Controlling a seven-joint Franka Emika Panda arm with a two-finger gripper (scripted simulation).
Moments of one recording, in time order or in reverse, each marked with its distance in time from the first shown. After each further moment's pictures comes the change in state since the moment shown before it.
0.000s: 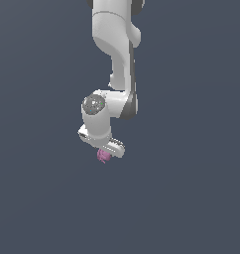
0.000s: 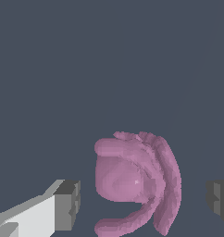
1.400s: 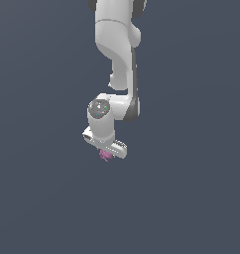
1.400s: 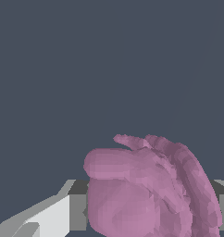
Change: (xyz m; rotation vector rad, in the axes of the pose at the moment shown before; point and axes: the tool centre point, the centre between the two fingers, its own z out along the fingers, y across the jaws) arm -0.011 -0.008 0.022 0.000 -0.001 0.004
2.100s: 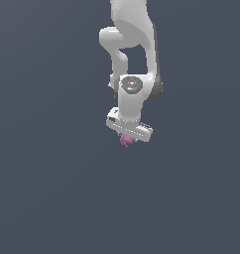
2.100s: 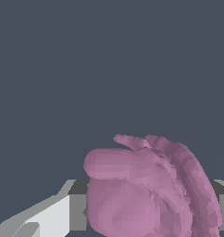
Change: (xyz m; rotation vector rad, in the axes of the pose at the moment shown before) arm -0.091 -0.067 -0.049 0.000 0.000 -0.002
